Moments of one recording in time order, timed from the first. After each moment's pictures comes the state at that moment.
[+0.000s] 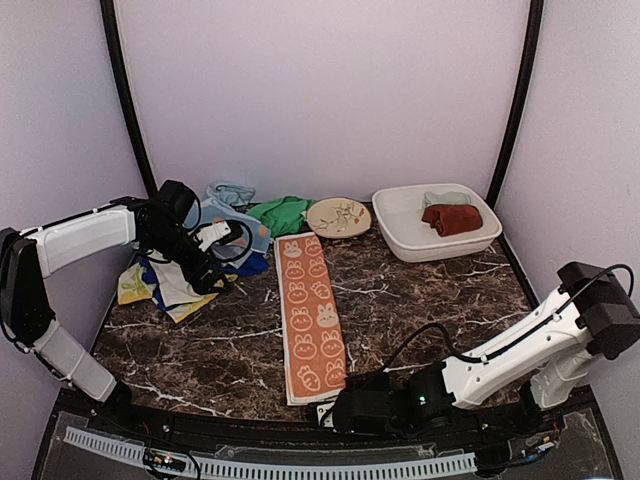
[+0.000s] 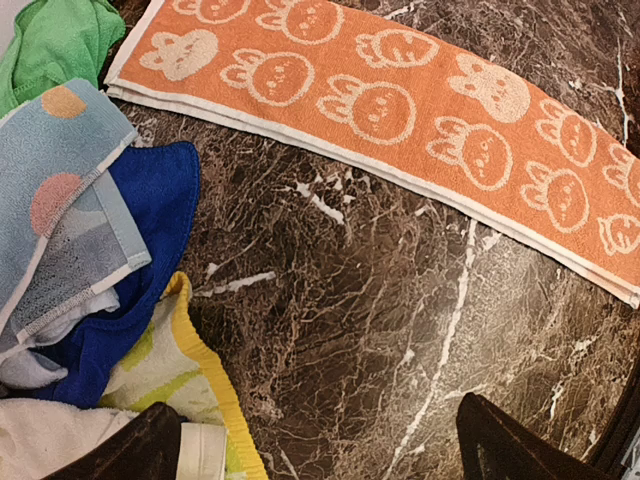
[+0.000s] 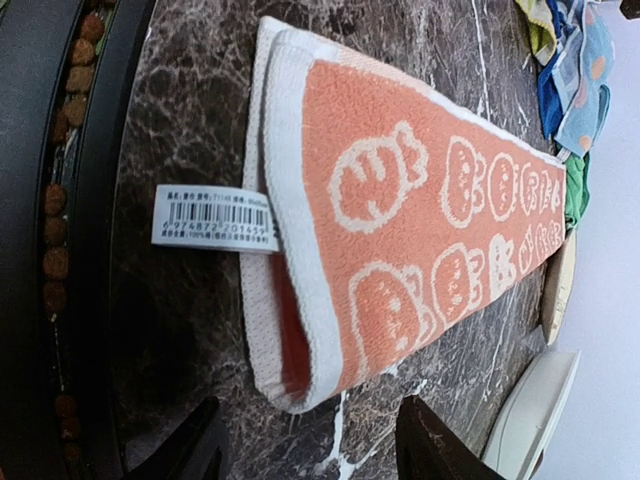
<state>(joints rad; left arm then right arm) -0.34 1.50 1.15 -0.76 0.33 0.59 1.62 1.68 0.84 -0.29 0.63 -0.37</state>
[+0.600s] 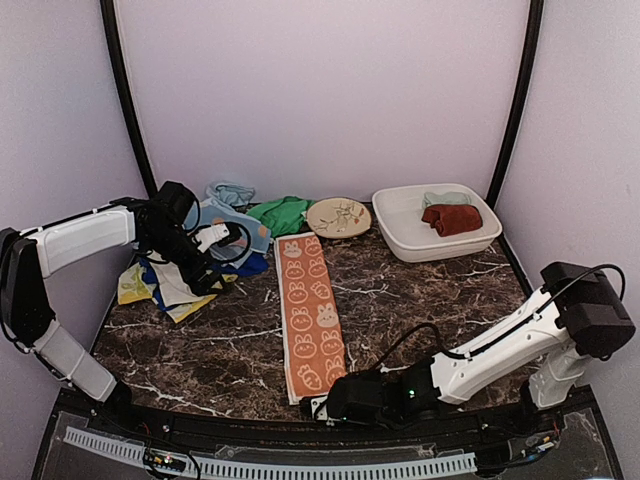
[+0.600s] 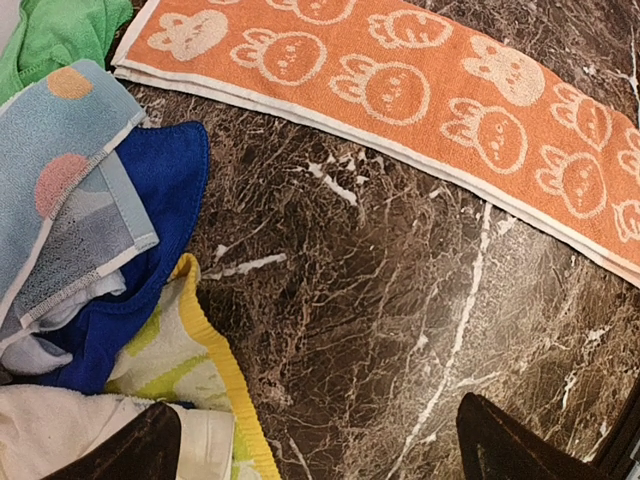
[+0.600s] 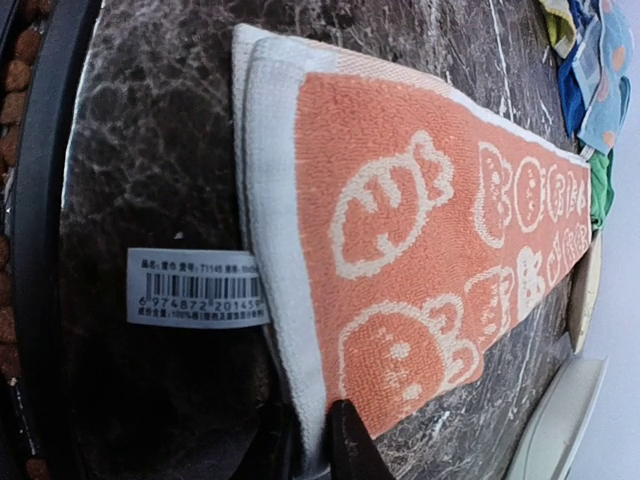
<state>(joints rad) -0.33 1.50 1.15 -0.77 0.29 0.61 1.55 1.75 0.84 -0.17 0.57 -0.42</state>
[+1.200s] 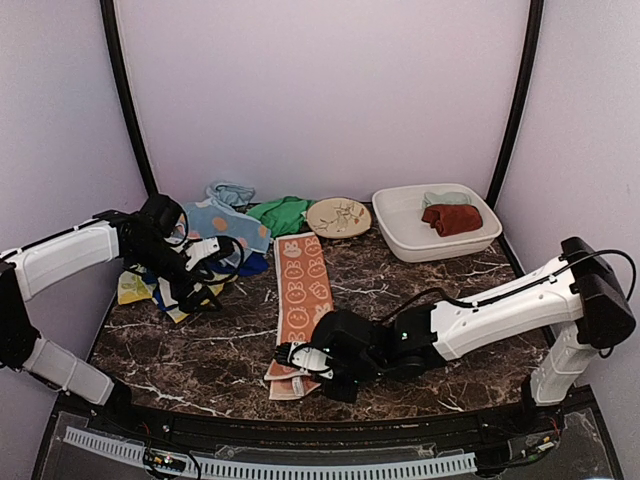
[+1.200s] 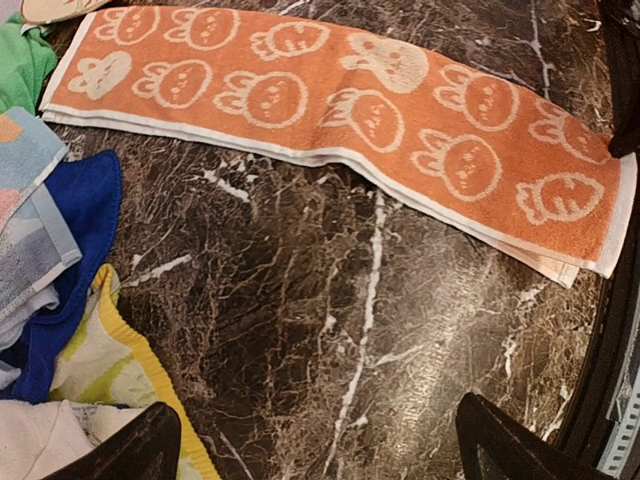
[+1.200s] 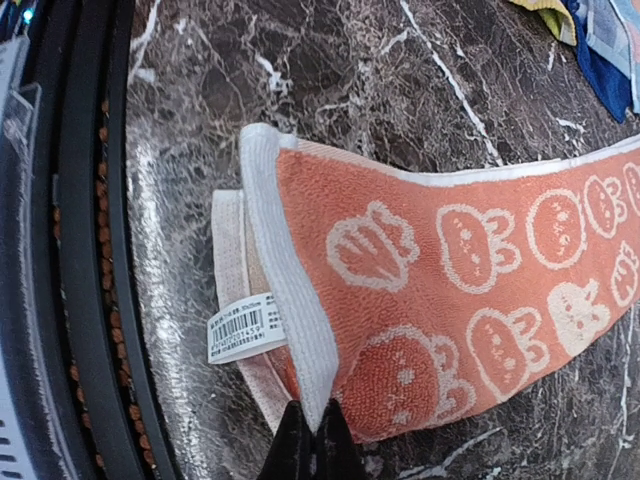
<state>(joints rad) -0.33 1.38 1.03 -0.81 0.43 0.71 1.40 1.71 1.05 -0.29 0.17 -0.14</state>
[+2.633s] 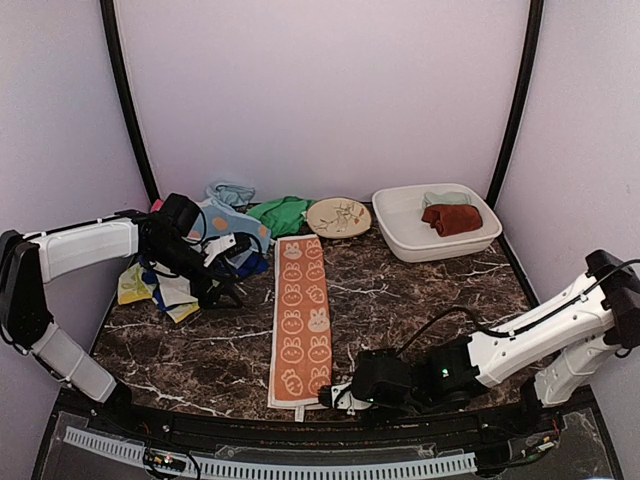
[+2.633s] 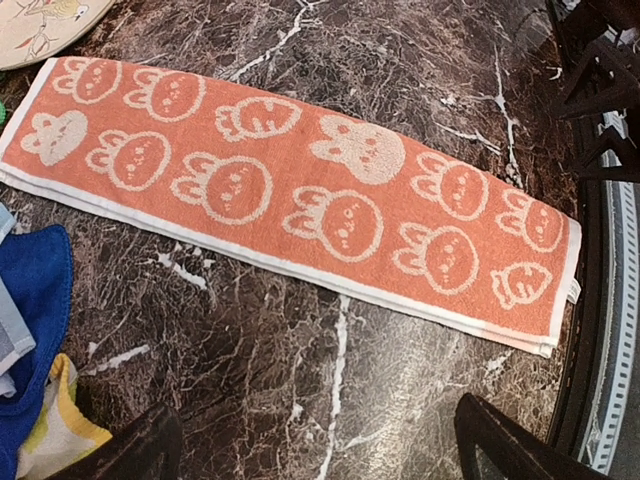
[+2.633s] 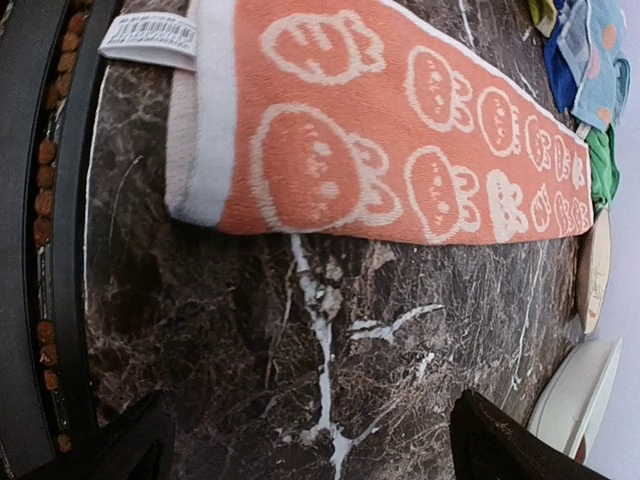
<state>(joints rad) -0.37 1.48 1.05 -0.70 0.60 0.64 1.50 1.53 0.78 -0.31 0.47 -0.38</state>
